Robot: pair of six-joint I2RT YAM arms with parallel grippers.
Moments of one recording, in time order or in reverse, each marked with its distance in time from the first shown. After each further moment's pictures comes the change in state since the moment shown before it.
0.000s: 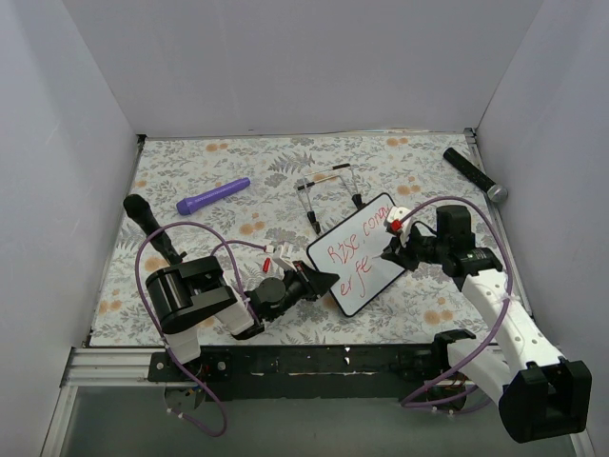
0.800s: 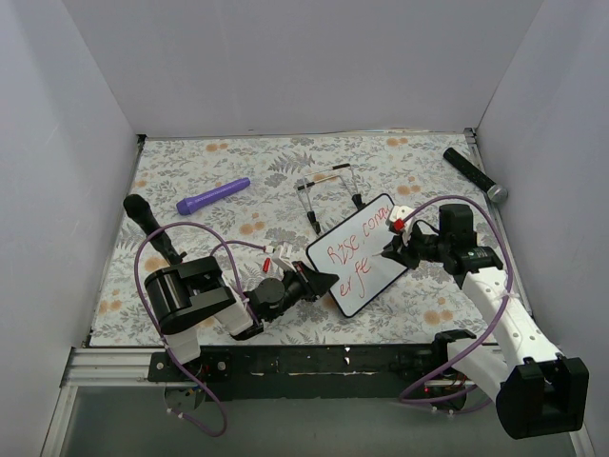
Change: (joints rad) left arm 0.000 -0.008 -0.008 0.000 0.003 0.000; right arm -0.040 0.002 0.000 0.027 -0.061 -0.026
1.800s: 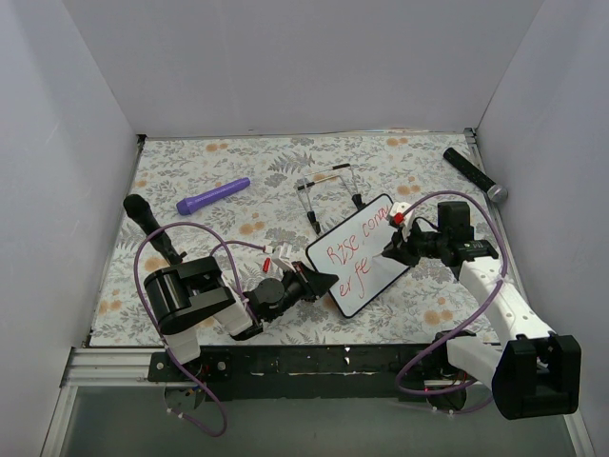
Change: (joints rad) left arm 0.000 -0.003 -0.005 0.000 0.003 0.000; right arm -0.036 0.099 0.006 0.017 -0.024 -0.002
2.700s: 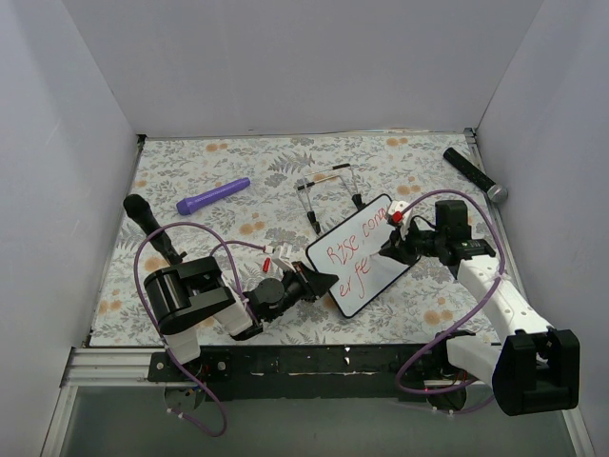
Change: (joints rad) left arm 0.000 0.000 0.000 0.000 0.003 0.000; right arm 0.017 0.025 -0.006 0.059 -0.005 0.032
